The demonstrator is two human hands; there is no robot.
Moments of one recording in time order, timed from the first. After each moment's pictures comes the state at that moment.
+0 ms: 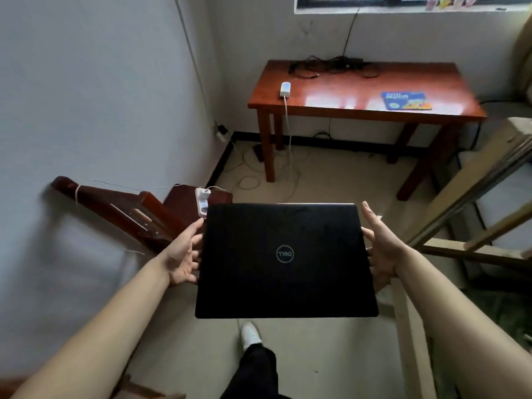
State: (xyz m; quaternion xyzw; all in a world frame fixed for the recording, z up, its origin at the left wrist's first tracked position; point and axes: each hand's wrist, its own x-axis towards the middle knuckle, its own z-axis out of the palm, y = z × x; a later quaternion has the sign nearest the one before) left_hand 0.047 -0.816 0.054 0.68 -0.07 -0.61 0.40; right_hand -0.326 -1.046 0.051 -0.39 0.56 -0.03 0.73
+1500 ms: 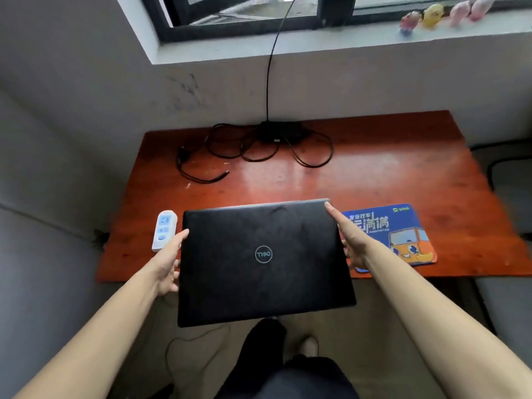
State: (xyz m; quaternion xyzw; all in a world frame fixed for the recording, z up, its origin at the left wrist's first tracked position) left_hand 0.208 -1.827 0.008 0.78 -0.03 -0.56 0.29; right_hand -0.149 -1.984 0.002 -0.30 0.63 -0.03 0.72
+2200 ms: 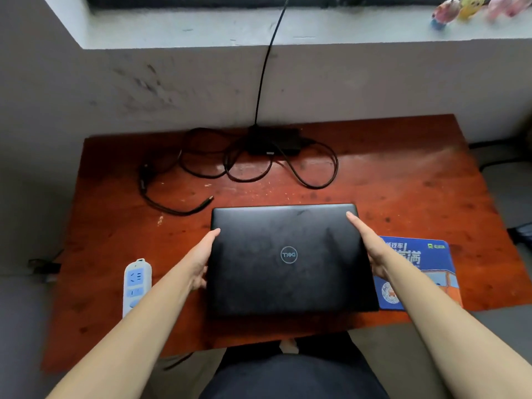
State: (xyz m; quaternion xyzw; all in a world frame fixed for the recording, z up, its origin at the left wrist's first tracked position) left_hand 0.234 -2.017 -0.055 0.73 -0.02 -0.65 0.20; right_hand -0.119 -2.111 -0.052 -0.26 0.70 -0.08 0.66
